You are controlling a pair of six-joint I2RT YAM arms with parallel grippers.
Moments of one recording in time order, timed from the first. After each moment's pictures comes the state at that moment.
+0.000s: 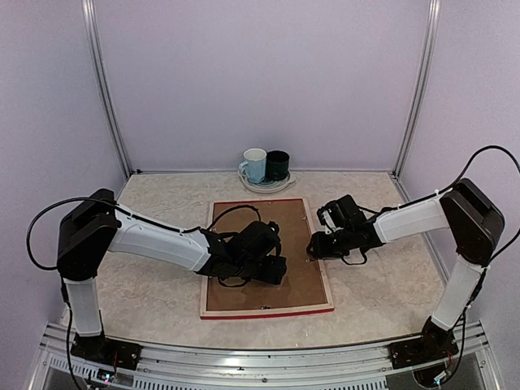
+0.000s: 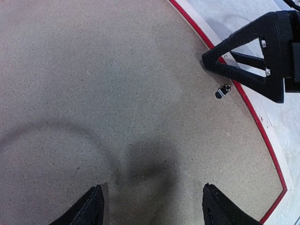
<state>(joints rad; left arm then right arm) -1.10 1.96 1.20 -0.09 -0.24 -0.59 0.63 1.78 0.90 -0.02 -0.07 0.50</state>
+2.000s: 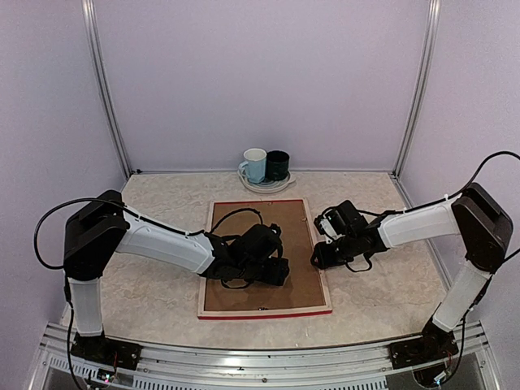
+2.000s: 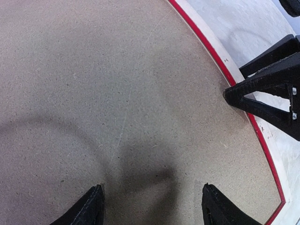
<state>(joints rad) -1.09 2.00 1.20 -0.04 -0.22 -0.62 0.68 1.70 0.85 -0.14 -0.06 0.40</state>
